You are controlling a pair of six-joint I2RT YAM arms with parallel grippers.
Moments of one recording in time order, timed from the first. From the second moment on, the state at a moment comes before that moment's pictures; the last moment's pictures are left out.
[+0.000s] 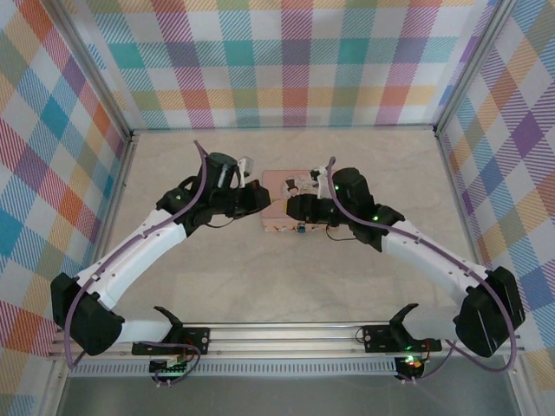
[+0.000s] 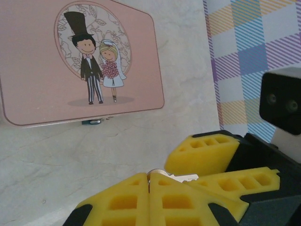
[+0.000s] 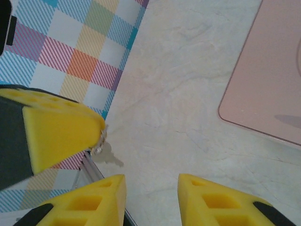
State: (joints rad) left arm -0.62 1.30 1.22 -0.58 0.31 -0.80; right arm 0.66 1.27 0.95 -0.15 -0.47 0.74
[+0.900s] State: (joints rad) left arm -0.66 1.31 1.22 -0.57 0.29 -0.79; right arm 0.63 1.33 0.96 0.00 -0.59 0.90
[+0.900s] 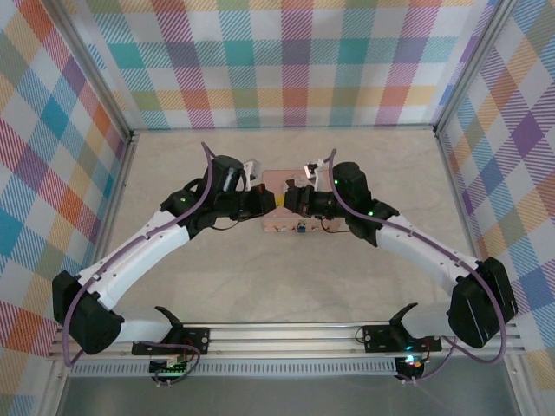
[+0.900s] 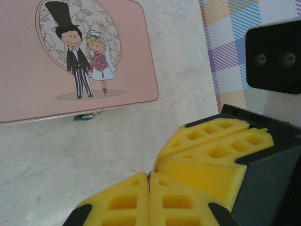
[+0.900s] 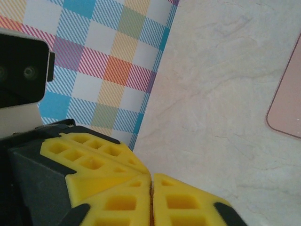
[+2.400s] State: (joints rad) left arm -0.59 1.42 0.90 0.86 0.68 -1.13; right arm 0.56 1.37 1.70 -0.99 -0.58 0.55
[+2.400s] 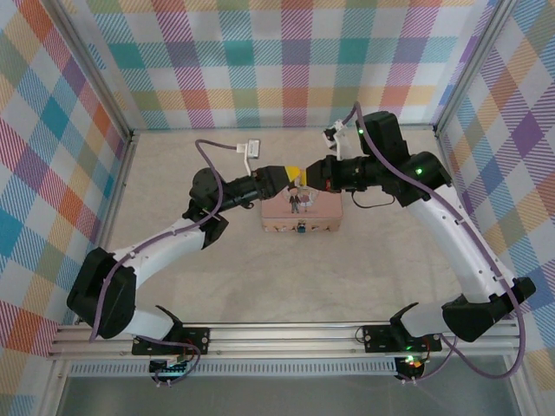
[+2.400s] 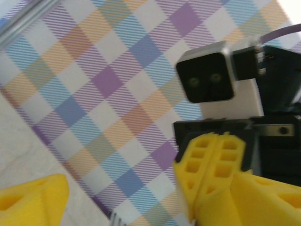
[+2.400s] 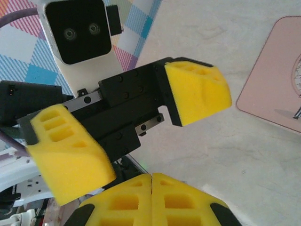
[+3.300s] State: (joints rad) left arm -0.65 1.42 0.89 0.96 0.77 -1.17; right arm 0.49 1.37 1.66 -0.78 -0.73 0.68
